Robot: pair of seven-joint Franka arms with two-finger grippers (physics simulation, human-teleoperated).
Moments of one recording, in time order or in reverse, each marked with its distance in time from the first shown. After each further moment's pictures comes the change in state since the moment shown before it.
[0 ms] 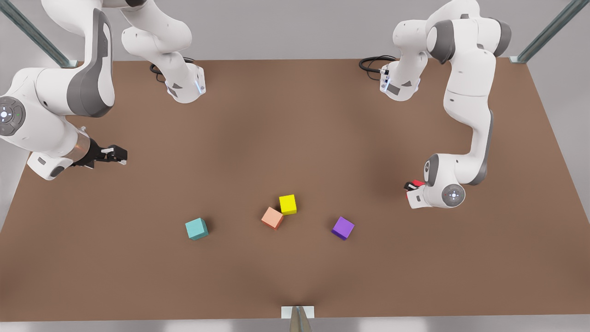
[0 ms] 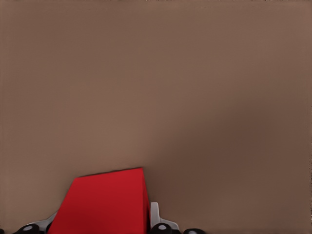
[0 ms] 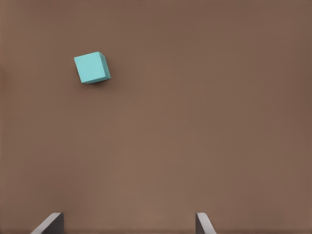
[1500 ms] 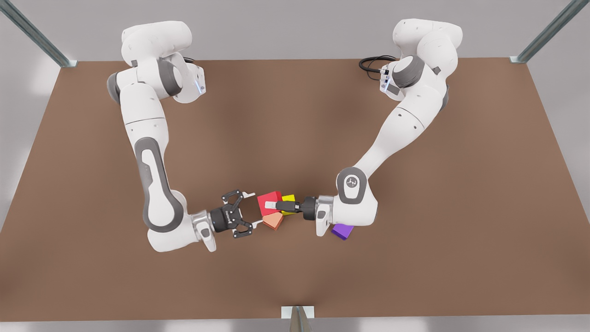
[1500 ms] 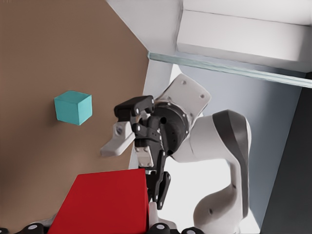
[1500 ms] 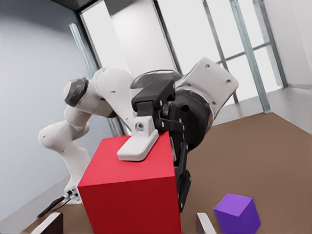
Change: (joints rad) left arm -0.089 0.553 -0.747 0.913 -1.034 0.084 -0.337; right arm 0.002 0.857 0.249 0.456 1.417 0.000 -1.596
